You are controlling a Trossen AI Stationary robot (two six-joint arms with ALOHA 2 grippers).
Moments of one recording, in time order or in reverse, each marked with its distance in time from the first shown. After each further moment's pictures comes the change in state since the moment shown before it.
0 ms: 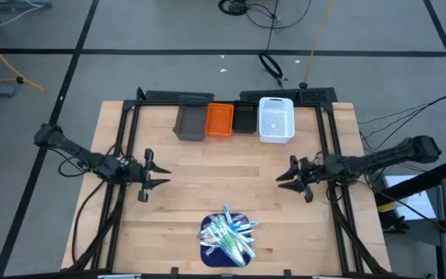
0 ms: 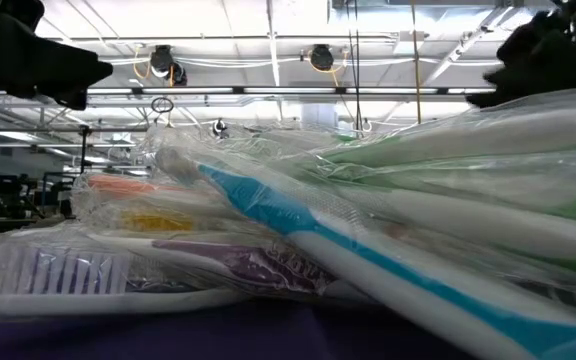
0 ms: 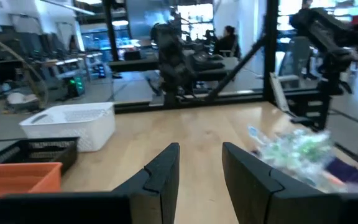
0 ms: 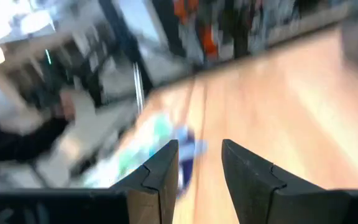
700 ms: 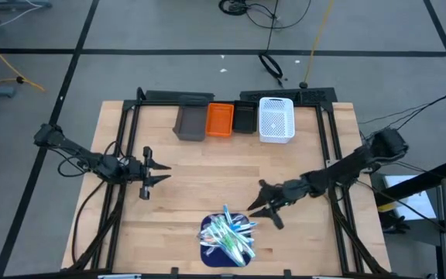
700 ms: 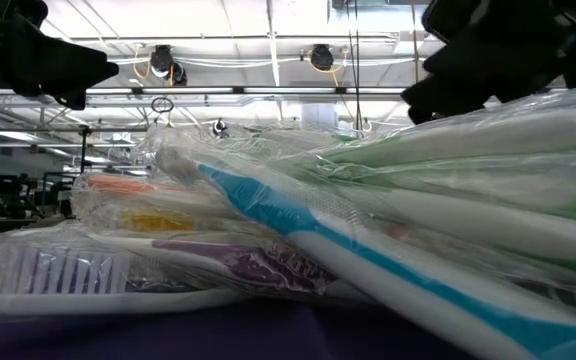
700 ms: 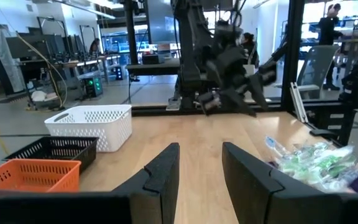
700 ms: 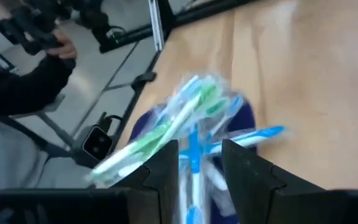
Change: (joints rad) left arm 0.000 0.000 0.000 0.027 -0.062 -0.017; right arm 0.205 0.860 0.477 0.158 0.037 0.039
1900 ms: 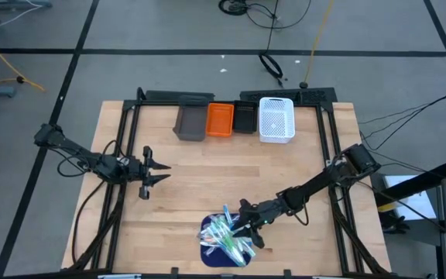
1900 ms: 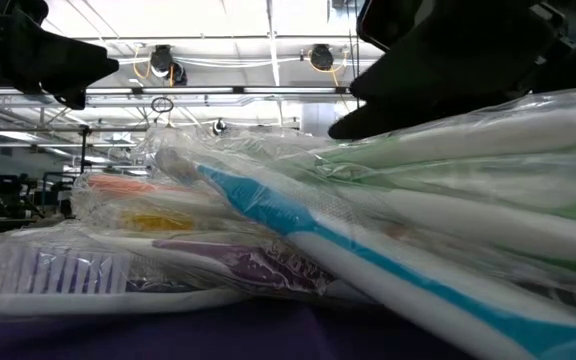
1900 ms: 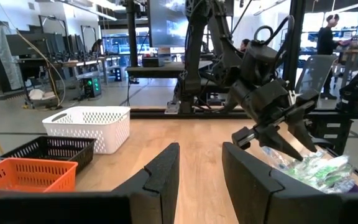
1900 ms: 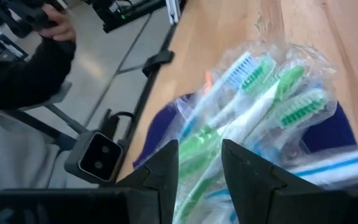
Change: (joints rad) left arm 0.000 0.000 0.000 0.021 0.000 -0.023; right arm 0.071 0.380 0.294 0.022 -0.020 0.080
